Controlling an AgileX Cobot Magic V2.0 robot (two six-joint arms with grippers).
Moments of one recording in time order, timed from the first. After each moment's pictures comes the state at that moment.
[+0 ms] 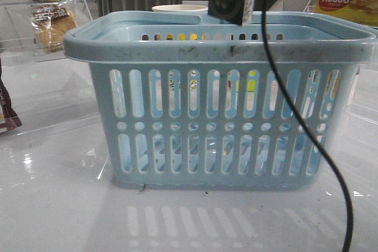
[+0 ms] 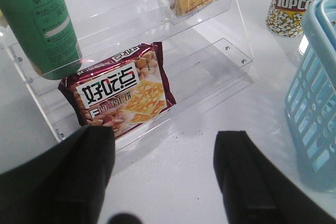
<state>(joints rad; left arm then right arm) -0.06 0.66 -0.70 0.00 0.64 0.00 0.52 1.48 -1.32 0.04 0.65 0.07</state>
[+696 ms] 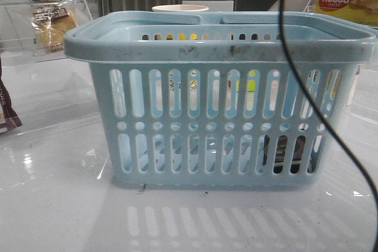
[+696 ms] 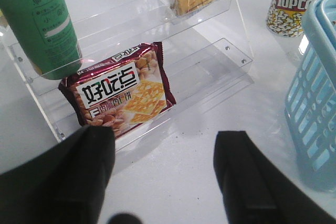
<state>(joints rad) -0.06 0.66 -0.70 0.00 0.64 0.00 0.52 1.29 -1.19 0.03 0.62 0.03</state>
